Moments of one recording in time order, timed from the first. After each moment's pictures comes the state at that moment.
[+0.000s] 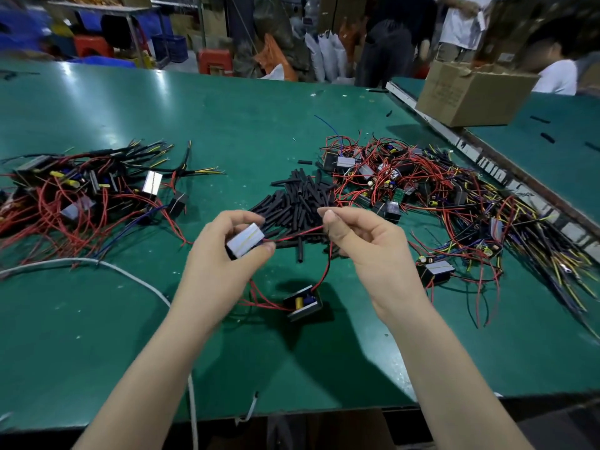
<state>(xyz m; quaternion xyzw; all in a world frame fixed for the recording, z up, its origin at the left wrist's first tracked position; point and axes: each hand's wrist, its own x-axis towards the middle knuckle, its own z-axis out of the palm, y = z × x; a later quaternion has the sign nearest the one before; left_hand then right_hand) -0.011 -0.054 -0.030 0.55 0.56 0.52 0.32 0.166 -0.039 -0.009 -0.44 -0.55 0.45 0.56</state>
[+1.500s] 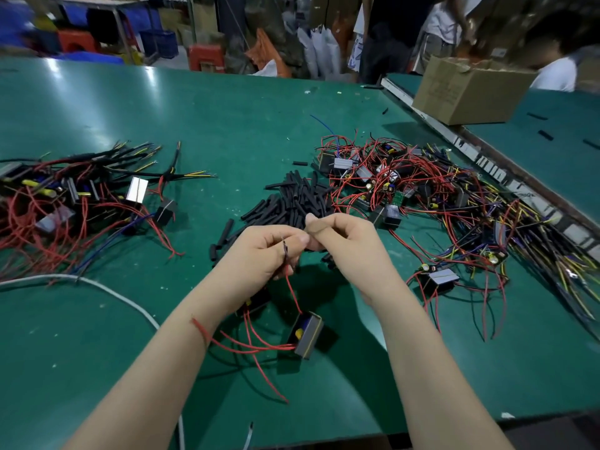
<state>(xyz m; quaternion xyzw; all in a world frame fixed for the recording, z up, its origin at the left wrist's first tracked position) 0.014 -0.002 -0.035 0.62 0.43 0.43 0.50 0.166 0.011 -0.035 -0.50 -0.61 0.40 0.46</state>
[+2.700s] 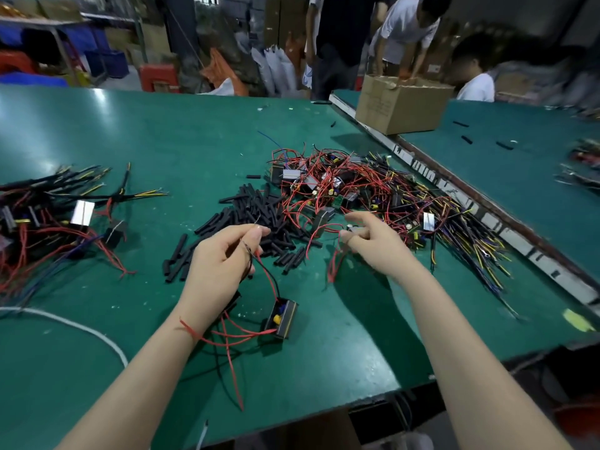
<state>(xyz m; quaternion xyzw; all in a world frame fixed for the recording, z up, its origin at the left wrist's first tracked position) 0.034 -0.005 -0.044 0.62 0.45 0.54 0.36 0.283 0.019 -0.031 -0.68 -0.62 0.25 0.31</state>
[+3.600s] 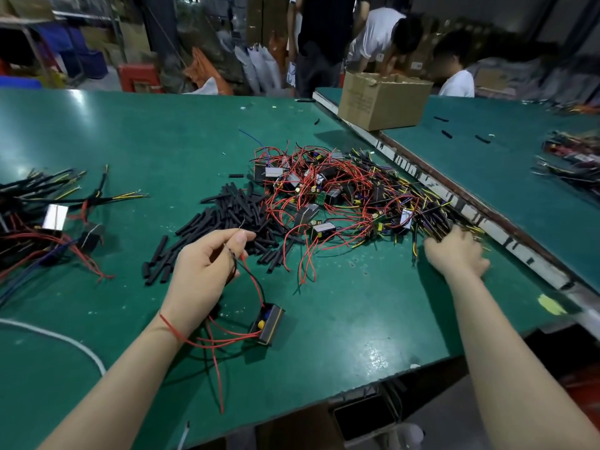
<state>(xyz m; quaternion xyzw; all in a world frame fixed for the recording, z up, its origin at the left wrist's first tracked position) 0.040 -0.012 -0.047 0.61 0.44 0.54 0.37 0.398 -0.001 -0.044 -0.92 -0.33 0.04 0.19</state>
